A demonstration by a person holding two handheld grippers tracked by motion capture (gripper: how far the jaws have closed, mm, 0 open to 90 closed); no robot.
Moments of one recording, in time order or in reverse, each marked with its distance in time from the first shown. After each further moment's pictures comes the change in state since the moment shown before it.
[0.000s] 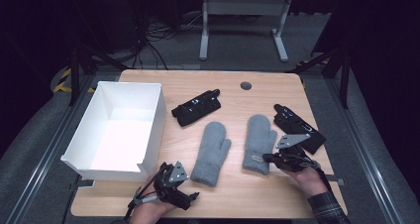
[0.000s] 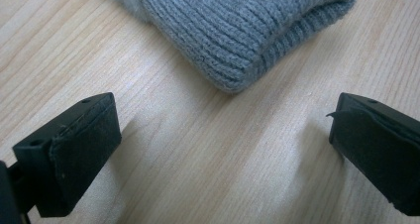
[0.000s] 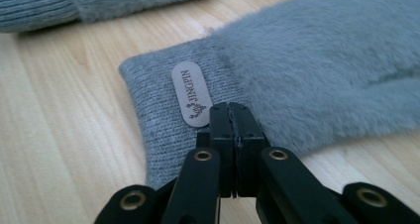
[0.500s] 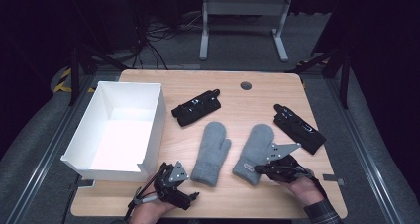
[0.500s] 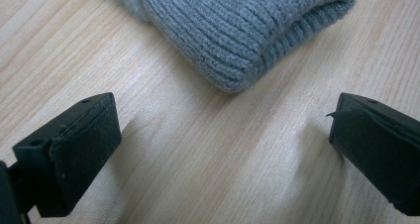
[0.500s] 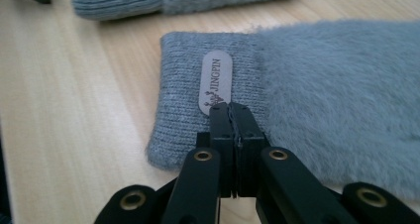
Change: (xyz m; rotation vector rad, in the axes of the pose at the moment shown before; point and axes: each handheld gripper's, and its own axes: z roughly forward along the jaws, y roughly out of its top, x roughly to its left) left arm 0.000 0.000 0.000 0.000 0.000 0.000; right arm 0.036 0.002 0.004 0.014 0.099 -0.074
